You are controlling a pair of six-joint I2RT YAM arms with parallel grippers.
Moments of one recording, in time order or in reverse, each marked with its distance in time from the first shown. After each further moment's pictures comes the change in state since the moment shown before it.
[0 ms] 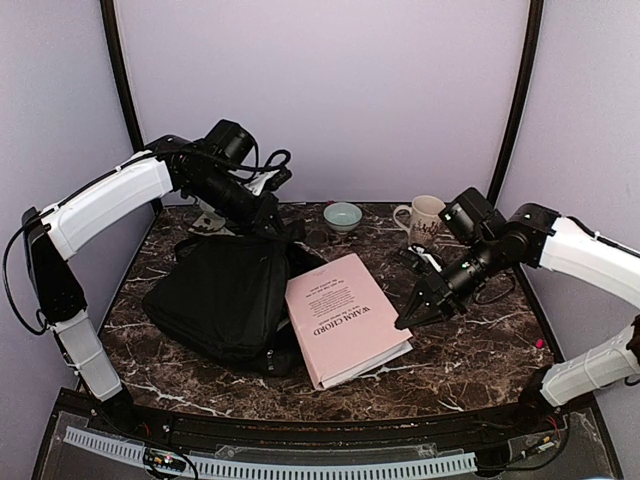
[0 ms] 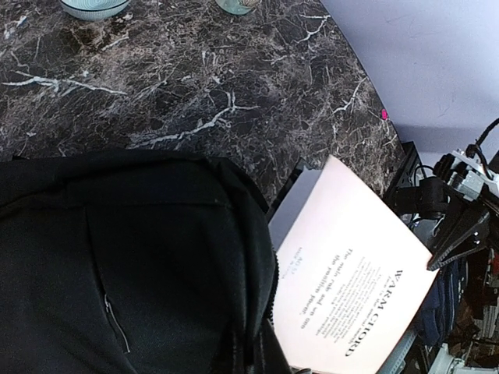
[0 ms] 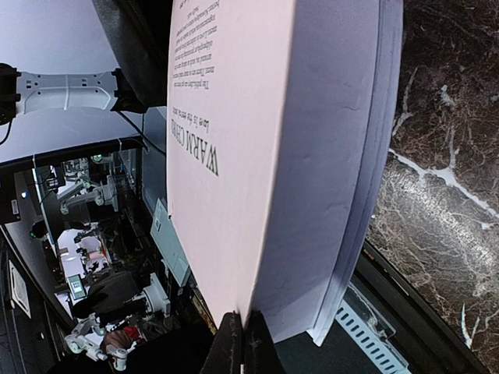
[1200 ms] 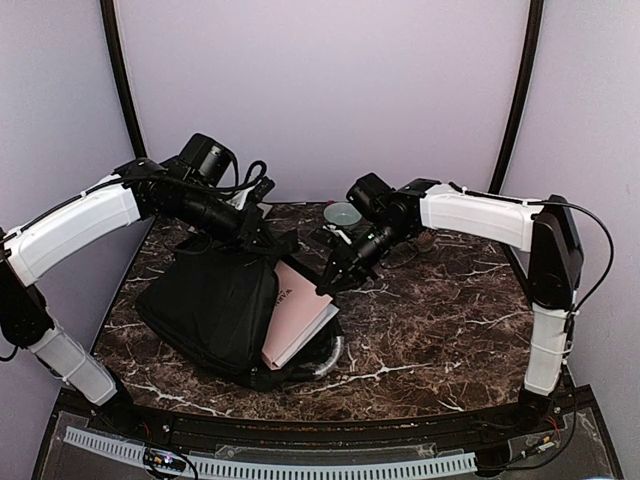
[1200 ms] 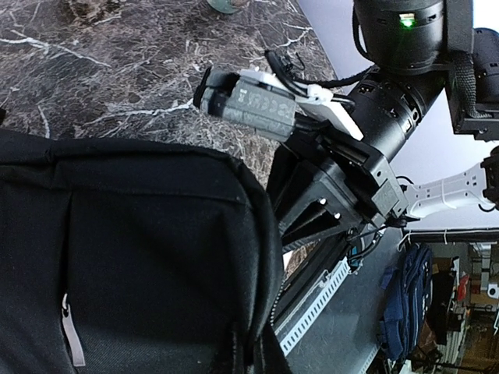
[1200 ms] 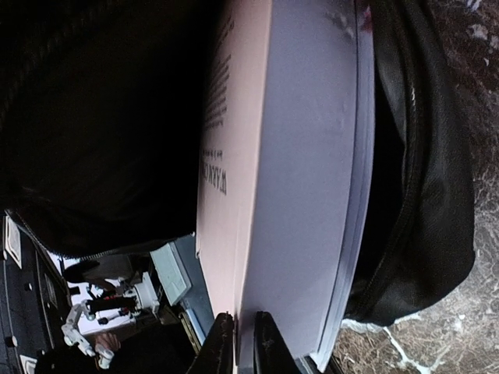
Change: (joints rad) left arm -0.042 -0.233 -0.289 0.173 0.031 -0.216; right arm 0.022 0.717 0.565 0.048 -0.116 -0.199
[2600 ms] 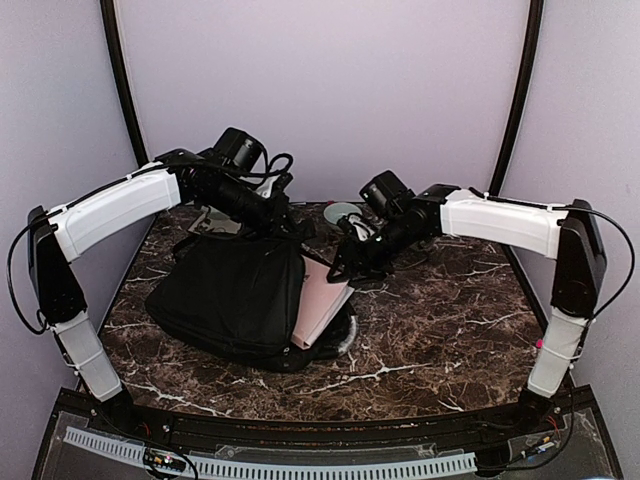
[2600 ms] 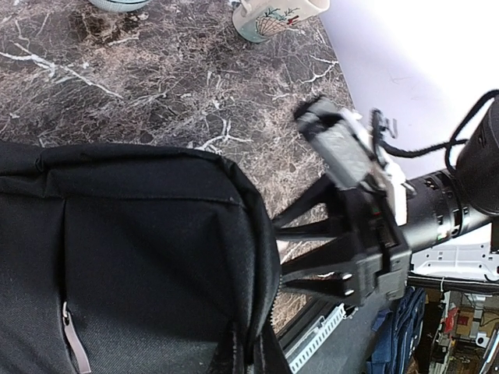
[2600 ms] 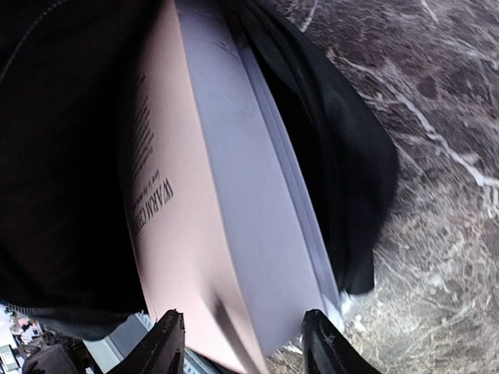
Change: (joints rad) left arm 0.013 0.233 0.193 0.040 -0.047 -0.084; right arm -0.008 -0.170 -0.201 0.182 0.453 0.163
